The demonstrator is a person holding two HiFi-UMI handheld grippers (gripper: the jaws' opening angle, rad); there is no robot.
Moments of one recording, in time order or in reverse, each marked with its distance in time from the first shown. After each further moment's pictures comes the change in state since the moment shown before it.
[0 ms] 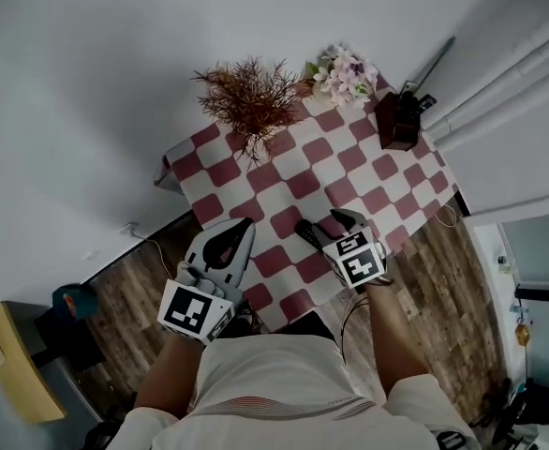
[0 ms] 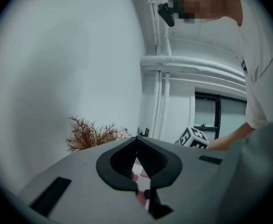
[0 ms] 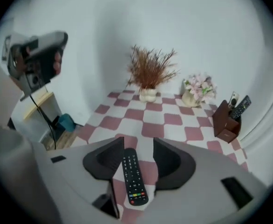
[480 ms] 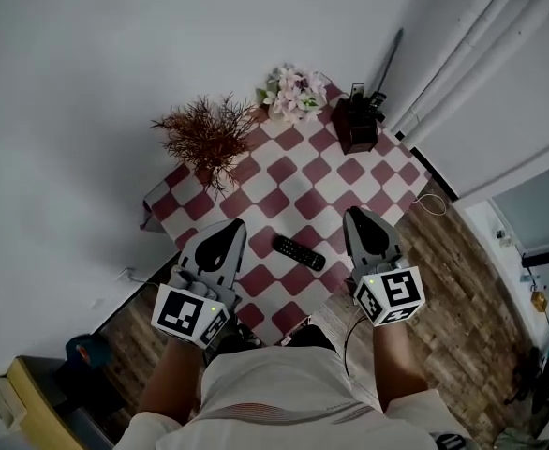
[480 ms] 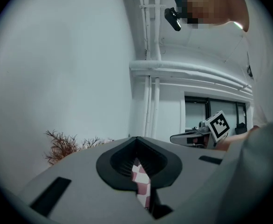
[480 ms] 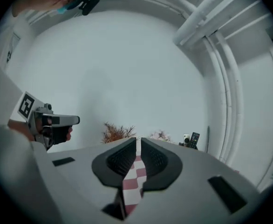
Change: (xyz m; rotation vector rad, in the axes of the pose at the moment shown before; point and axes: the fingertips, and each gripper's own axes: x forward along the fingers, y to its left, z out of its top) left arm 0.042 -0.034 0.048 0.047 -0.061 -0.121; right arm -0.188 -0.063 0.061 0.257 -0.723 -0.301
